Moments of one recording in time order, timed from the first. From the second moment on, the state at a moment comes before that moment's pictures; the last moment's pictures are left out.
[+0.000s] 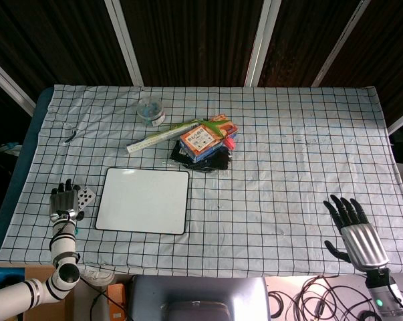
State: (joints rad) left arm -0.62 -1.58 -0.25 -1.33 0.42 1.10 0.83; right arm 0.11 -1.14 -0.02 -1.62 -1.61 1.43 -0.15
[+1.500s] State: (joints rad) left arm -0.66 -1.57 -0.22 -1.30 0.38 1.07 0.81; right arm 0.09 -1.13 -0.02 -1.61 -1.61 1.44 -0.13
